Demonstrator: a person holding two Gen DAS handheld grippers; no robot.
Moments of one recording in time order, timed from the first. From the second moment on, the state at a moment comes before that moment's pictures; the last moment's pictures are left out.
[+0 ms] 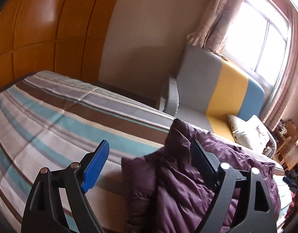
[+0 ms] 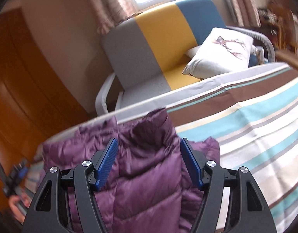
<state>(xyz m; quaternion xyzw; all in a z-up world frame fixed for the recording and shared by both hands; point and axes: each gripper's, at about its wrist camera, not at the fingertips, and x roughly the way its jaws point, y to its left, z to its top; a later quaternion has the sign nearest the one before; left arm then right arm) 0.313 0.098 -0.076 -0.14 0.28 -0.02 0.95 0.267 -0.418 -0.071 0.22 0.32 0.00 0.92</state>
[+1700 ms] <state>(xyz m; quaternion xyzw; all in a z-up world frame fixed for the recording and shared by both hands) 0.382 -0.059 -0.147 0.02 0.40 -0.16 0.90 0.352 -0.333 -0.139 0.12 0.41 0.02 0.90</state>
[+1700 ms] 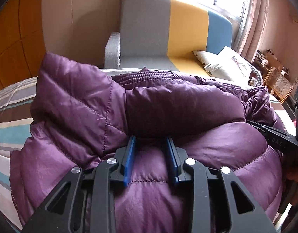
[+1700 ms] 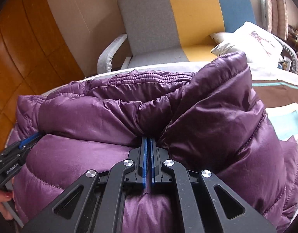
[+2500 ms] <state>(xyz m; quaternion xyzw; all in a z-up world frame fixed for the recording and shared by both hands) 0.316 0.065 -0.131 -0.06 0.41 -0.02 0.91 0.251 -0.375 -0.084 0.12 0.38 -0.06 0.91</state>
